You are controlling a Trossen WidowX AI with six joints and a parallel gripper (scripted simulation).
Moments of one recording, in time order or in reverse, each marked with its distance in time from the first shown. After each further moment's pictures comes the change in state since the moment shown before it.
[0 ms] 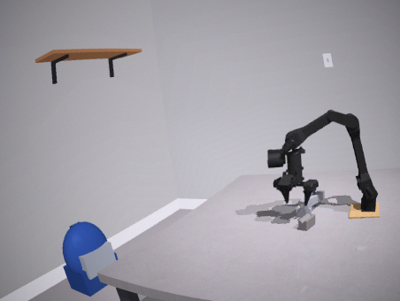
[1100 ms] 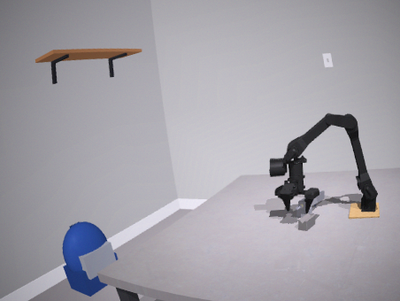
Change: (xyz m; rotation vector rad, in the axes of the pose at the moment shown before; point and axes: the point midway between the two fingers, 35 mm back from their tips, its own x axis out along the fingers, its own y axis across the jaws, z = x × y) arm 0.037 -0.002 -0.009 -0.008 -0.001 -0.002
